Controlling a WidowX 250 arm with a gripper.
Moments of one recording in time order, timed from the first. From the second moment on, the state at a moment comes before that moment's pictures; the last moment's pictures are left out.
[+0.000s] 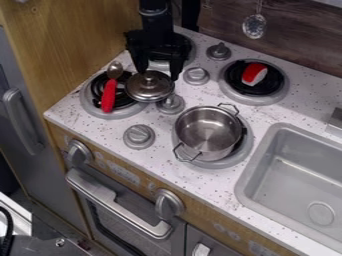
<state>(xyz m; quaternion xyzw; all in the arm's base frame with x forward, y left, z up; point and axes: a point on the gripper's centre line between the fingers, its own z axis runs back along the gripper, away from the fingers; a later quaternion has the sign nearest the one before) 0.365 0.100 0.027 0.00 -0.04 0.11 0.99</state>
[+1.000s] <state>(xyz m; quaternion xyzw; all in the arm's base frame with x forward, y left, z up) 0.398 0.141 -0.025 0.00 0.00 0.16 0.99</state>
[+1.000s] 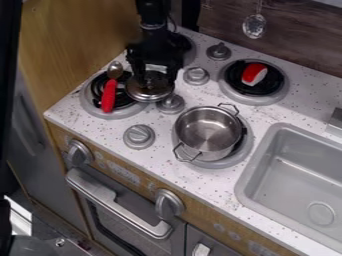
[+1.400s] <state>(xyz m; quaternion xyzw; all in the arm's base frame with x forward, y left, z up) 0.411 0.158 -0.022 0.01 -0.02 0.19 0.98</state>
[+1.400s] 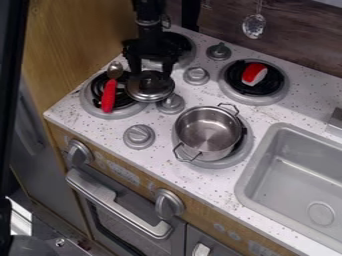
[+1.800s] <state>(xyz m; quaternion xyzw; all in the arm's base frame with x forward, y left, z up) 0.410 0.158 -0.034 0.00 -0.01 0.19 0.98</state>
